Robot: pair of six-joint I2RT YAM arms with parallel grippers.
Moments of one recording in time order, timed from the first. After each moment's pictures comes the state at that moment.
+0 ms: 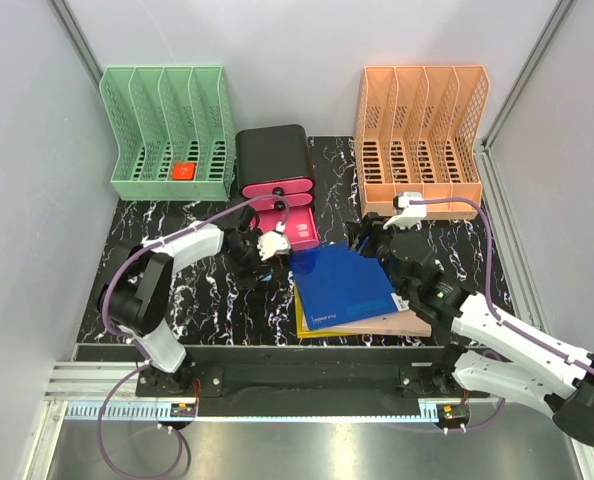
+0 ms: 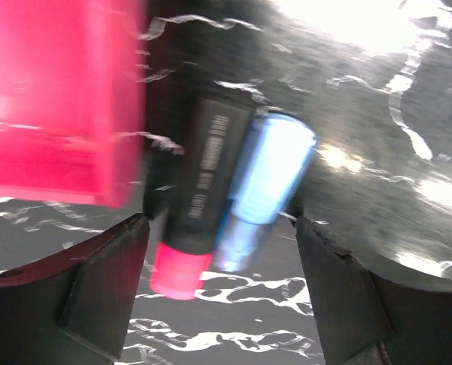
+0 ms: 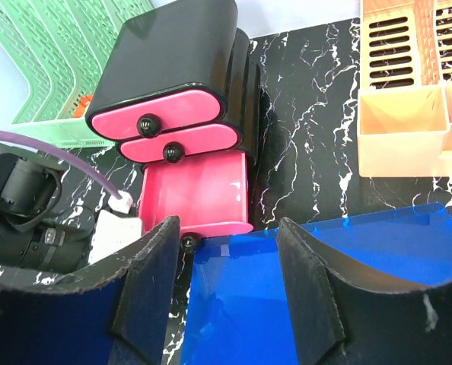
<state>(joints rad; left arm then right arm) -0.42 1.67 0.98 -0.59 0.28 0.78 0.84 0.93 0.71 0.06 0.54 0.48</state>
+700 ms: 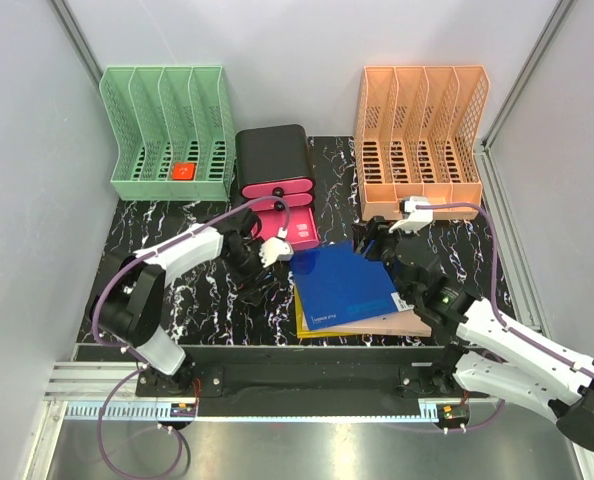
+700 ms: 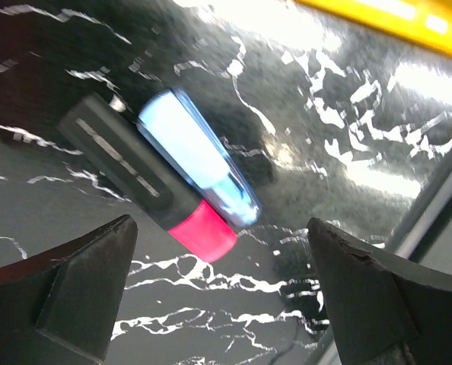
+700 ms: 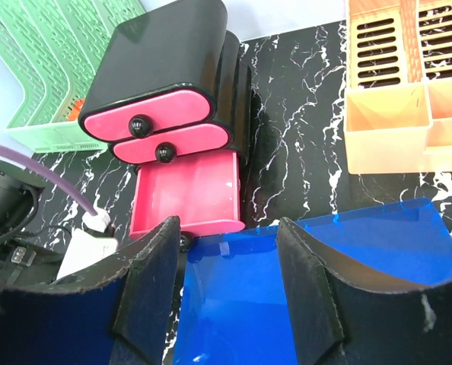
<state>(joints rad) -0.46 1.60 0.98 -0.79 0.41 0.71 0.84 0.88 0.68 0.05 0.56 0.48</state>
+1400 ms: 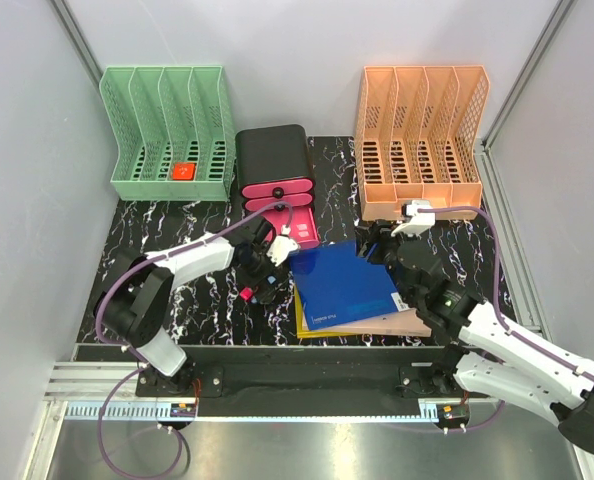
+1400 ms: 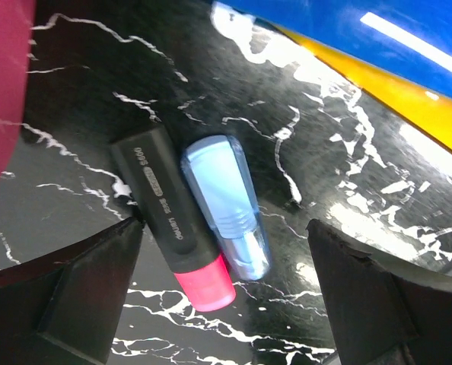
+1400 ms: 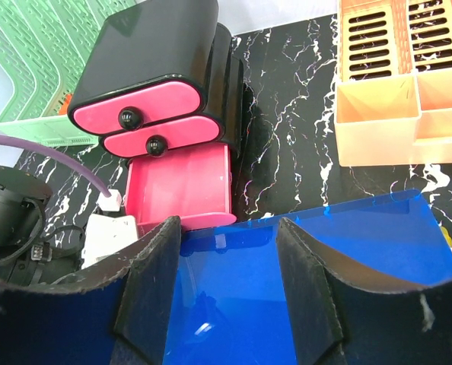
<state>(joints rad) -0.57 1.61 0.92 -0.58 0.23 0.34 0.84 0.85 0.66 0.02 0.57 0.48</state>
